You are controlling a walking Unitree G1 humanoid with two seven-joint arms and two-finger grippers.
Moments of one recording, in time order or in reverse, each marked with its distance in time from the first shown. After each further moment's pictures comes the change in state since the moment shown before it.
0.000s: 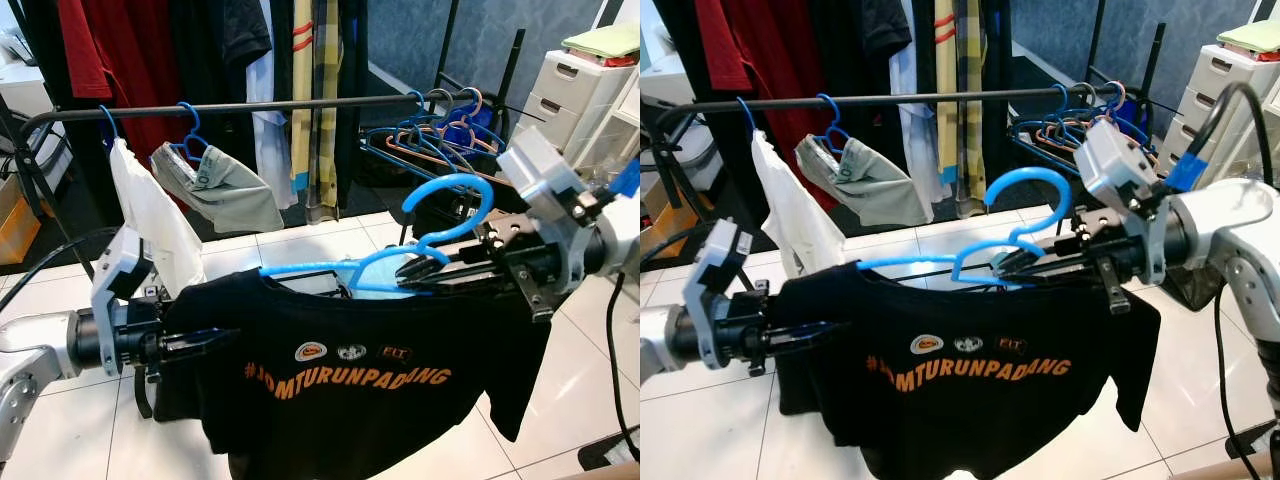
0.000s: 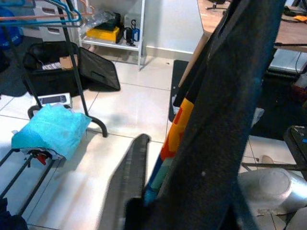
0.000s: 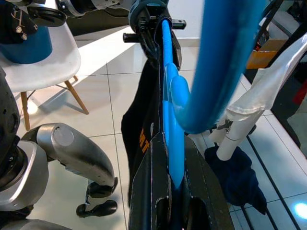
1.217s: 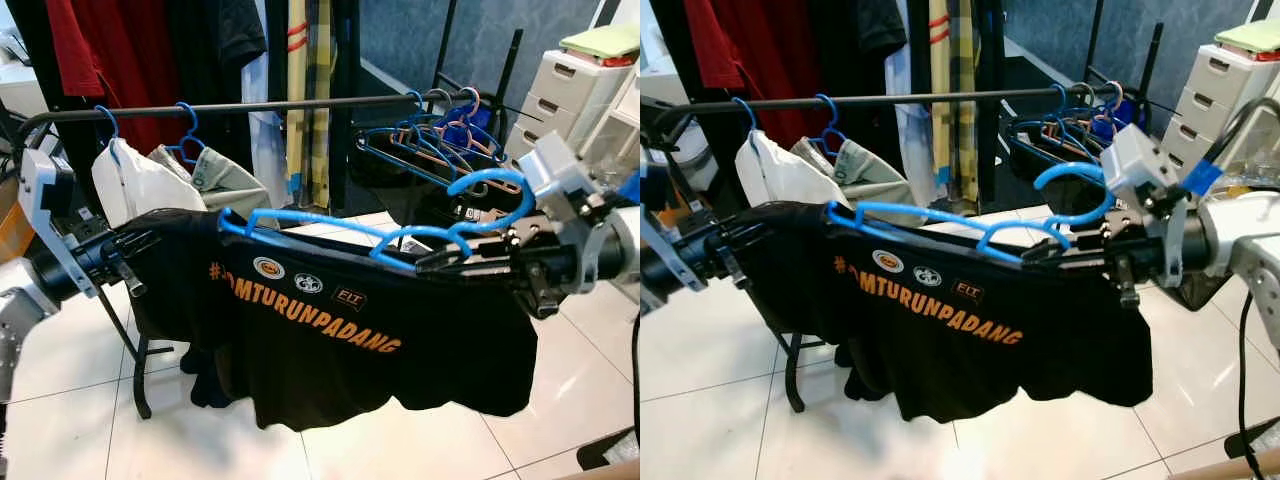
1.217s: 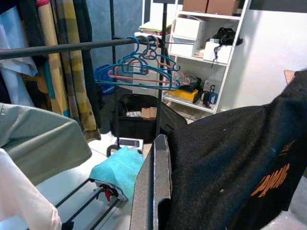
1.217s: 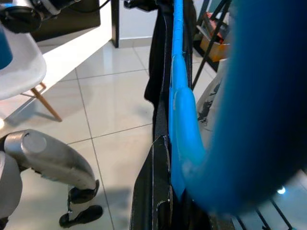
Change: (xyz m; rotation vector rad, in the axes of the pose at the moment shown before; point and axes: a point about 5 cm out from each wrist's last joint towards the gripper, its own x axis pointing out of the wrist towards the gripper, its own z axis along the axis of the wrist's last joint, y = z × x) left arm -0.023 0.056 0.029 0.008 -0.257 0.445; right arm -0.024 -0.003 -0.009 0.028 0.024 -0.169
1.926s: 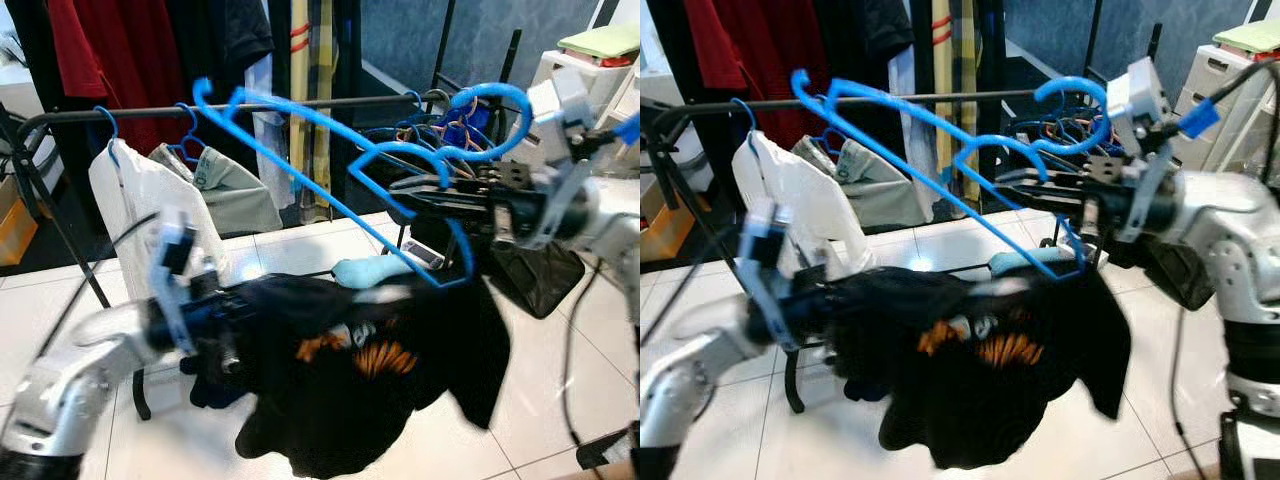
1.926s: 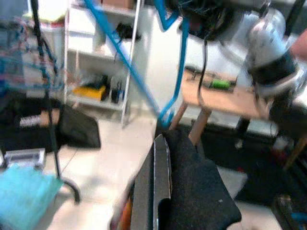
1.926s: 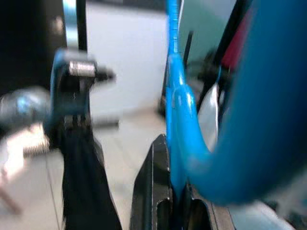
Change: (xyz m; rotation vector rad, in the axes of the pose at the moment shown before) left arm 0.060 -0.114 -0.024 -0.192 -0.059 -0.419; right arm 0.039 -0.027 0.022 0.084 -0.439 -0.180
